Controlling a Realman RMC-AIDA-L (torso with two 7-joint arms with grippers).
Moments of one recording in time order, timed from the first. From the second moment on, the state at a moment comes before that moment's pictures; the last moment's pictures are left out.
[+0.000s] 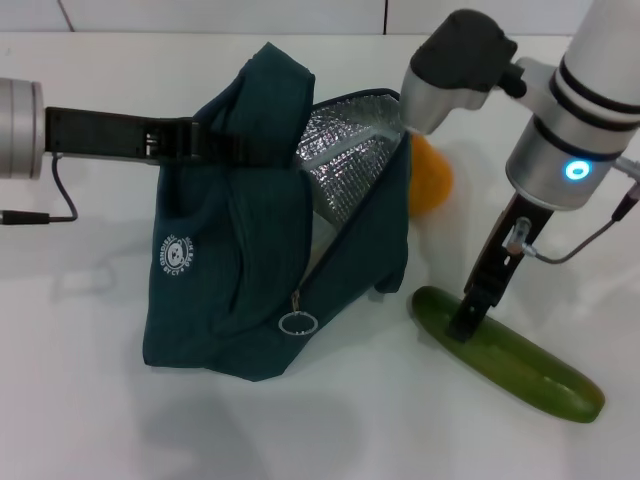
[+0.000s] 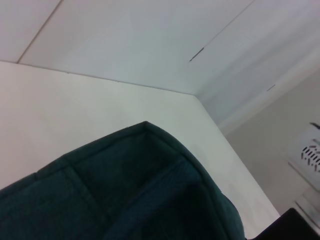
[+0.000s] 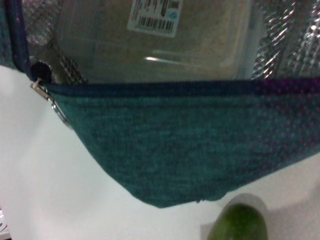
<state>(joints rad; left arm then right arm) -0.47 -2.08 0.84 1.22 1.99 1.72 -2.48 1.10 2.03 -1.62 -0.84 -2.35 -1.61 2.55</state>
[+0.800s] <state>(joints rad) -0.47 -2.08 0.84 1.21 1.99 1.72 -2.48 1.10 2.03 -1.76 -0.80 -2.30 -1.55 2.56</state>
